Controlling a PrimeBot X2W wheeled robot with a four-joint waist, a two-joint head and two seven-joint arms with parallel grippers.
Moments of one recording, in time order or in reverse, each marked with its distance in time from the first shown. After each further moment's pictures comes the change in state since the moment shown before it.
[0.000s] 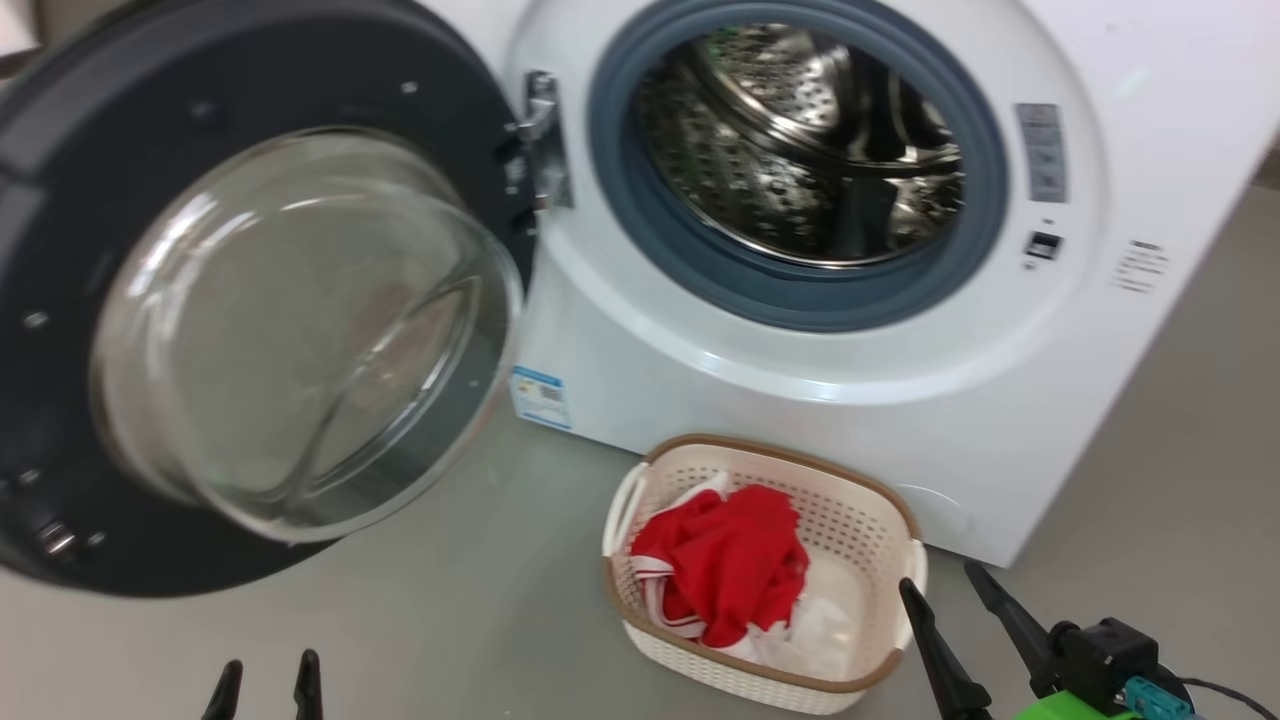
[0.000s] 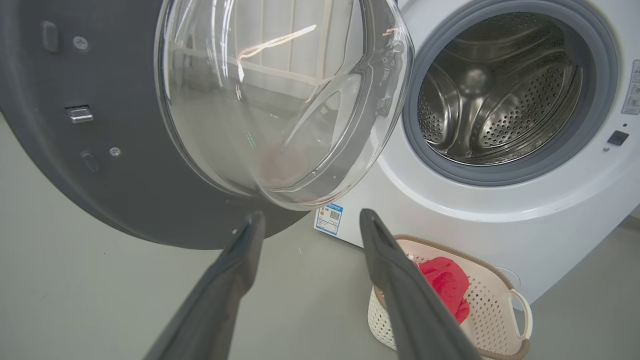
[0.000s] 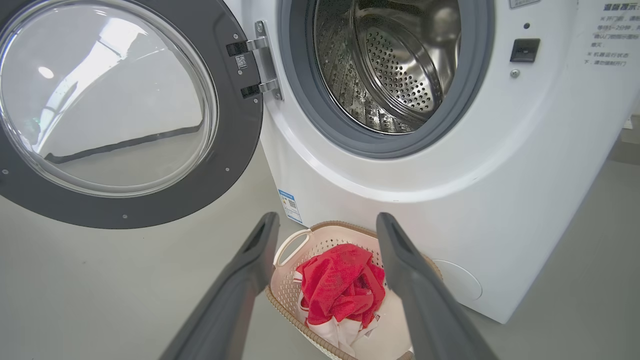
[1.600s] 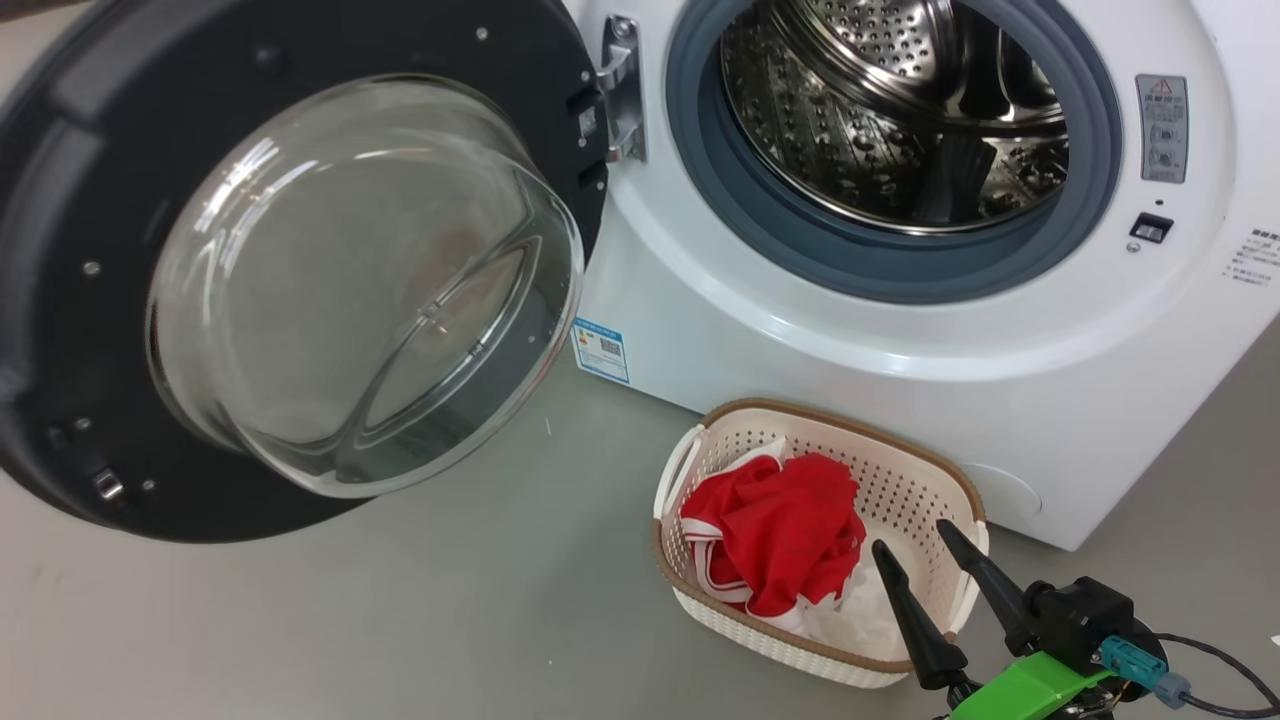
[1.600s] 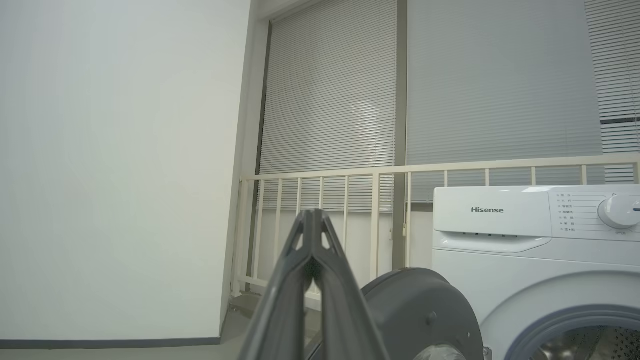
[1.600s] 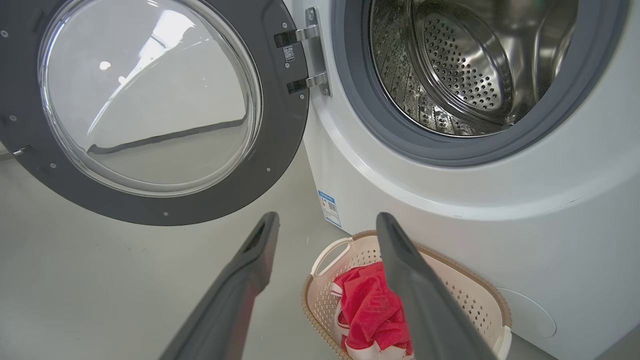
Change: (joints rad) left arm -0.502 0.410 0.222 -0.141 -0.382 0.000 -0.006; right arm -0.085 -0.005 0.053 0.017 0.018 0.000 0.000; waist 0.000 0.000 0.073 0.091
